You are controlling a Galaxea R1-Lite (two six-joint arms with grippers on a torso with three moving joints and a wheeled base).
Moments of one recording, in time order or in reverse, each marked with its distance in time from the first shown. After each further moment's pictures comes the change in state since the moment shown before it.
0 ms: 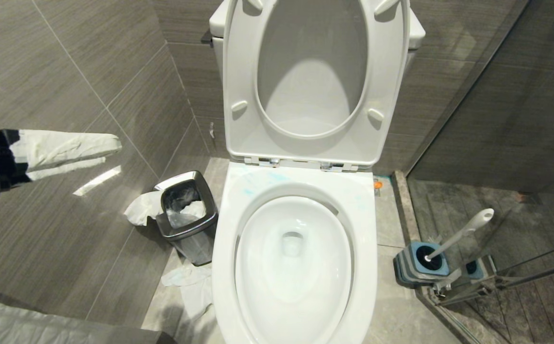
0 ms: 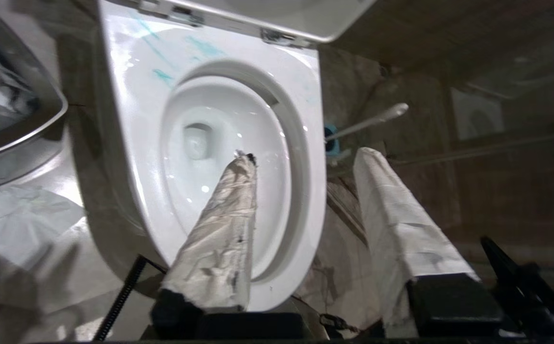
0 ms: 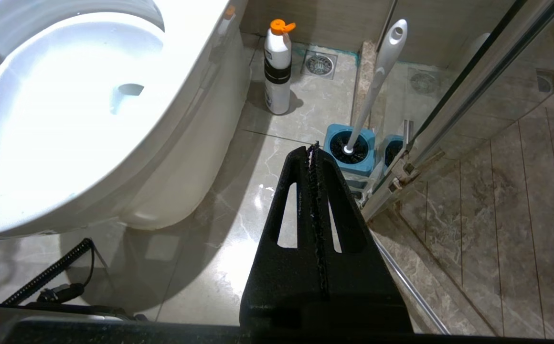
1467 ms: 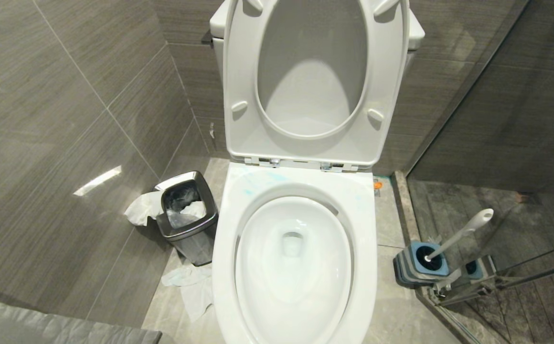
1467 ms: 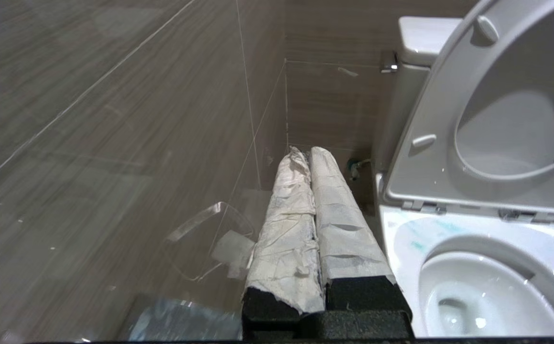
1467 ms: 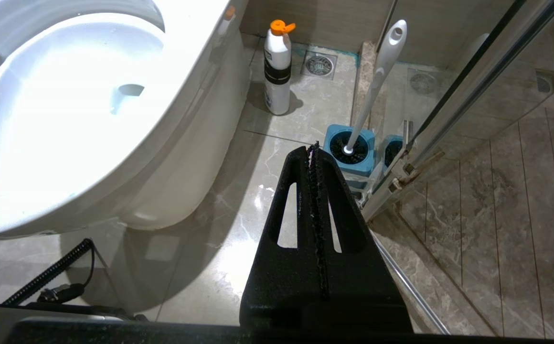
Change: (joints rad) left arm 0.326 -0.569 0.198 -0.178 0.331 0.498; right arm 0.000 0.000 0.000 0.000 0.000 0.000
